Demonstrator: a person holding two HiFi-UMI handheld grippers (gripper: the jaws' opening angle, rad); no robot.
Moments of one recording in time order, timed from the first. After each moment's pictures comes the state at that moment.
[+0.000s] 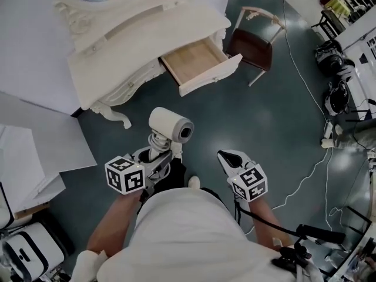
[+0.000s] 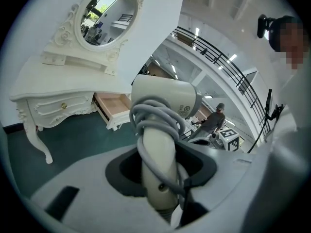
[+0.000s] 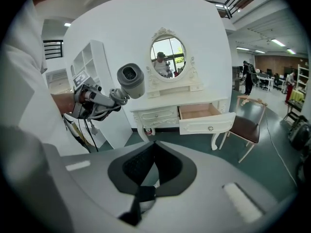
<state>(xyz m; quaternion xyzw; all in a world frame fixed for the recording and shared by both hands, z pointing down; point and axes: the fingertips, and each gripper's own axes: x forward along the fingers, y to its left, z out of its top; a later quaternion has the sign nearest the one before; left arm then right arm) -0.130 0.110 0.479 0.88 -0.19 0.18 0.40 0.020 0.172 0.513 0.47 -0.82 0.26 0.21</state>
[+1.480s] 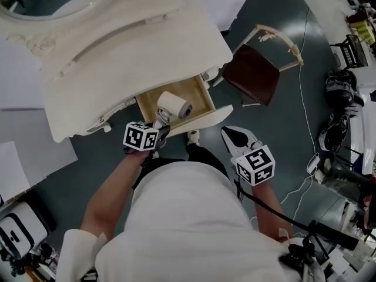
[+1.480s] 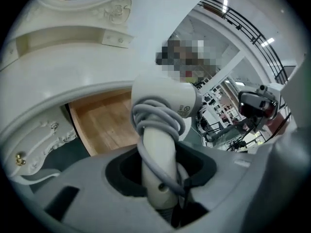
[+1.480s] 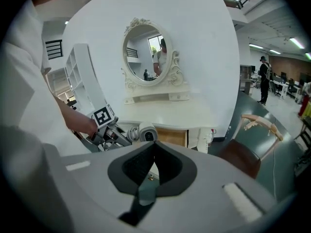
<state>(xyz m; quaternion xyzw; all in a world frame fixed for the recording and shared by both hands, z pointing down) 0.087 -0.254 0.660 0.80 -0.25 0.33 0.43 0.262 -0.224 0.504 0.42 -0.84 0.25 0.25</state>
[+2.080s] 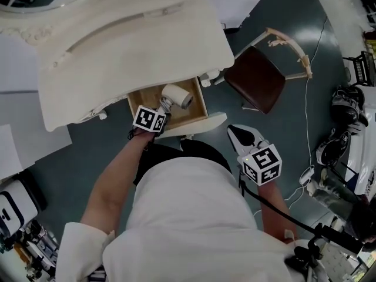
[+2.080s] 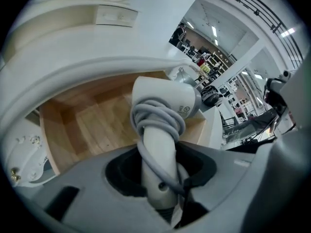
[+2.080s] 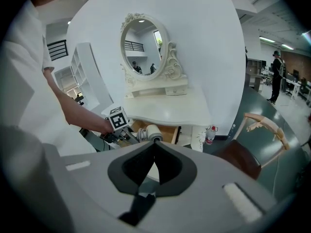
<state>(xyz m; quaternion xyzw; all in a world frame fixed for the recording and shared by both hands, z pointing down) 0.132 -0.314 0.739 0.75 -0.29 0.41 0.44 0.331 -0.276 0.530 0.36 -0.85 0.26 0.28</state>
